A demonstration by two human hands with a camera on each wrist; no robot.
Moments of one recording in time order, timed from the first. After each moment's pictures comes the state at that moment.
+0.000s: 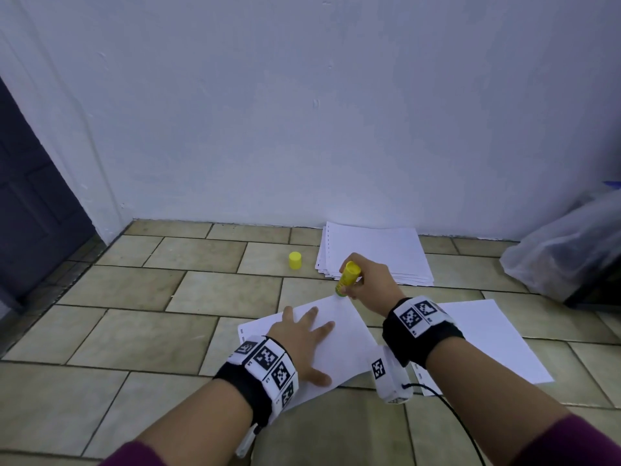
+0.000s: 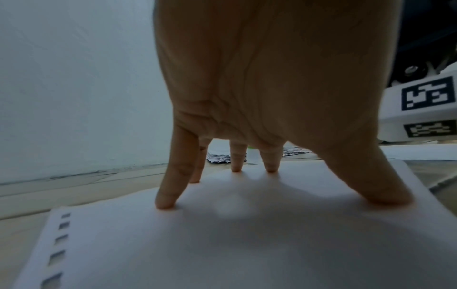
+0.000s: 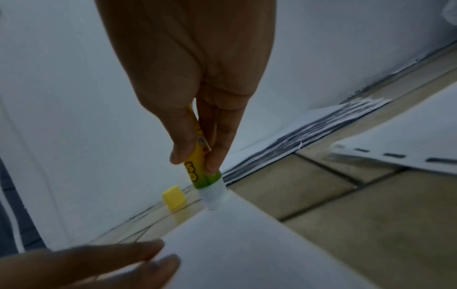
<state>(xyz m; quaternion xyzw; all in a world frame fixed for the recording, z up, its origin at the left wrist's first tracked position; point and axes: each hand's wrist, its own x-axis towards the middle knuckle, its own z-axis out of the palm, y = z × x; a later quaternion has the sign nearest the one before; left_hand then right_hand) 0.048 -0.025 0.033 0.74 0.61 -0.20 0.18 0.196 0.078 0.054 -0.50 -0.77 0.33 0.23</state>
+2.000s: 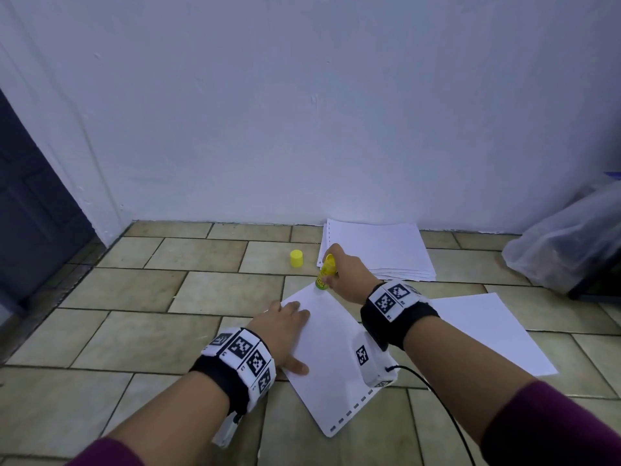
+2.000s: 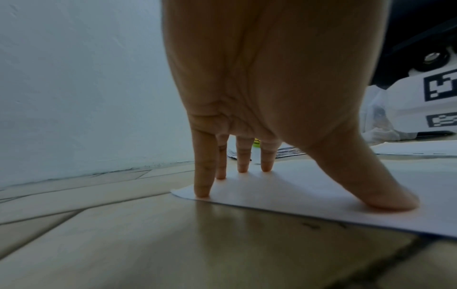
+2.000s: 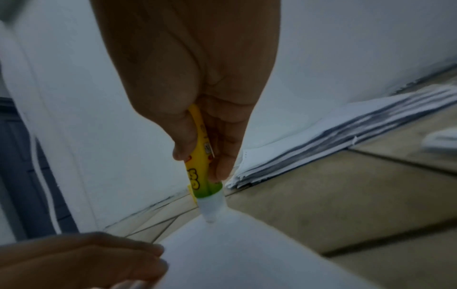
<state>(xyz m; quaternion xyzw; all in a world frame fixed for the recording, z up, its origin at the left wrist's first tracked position) 0.012 -0.020 0.034 0.75 0.62 -0.17 0.15 0.155 0.084 0.057 -0.50 -0.80 0.30 0.13</state>
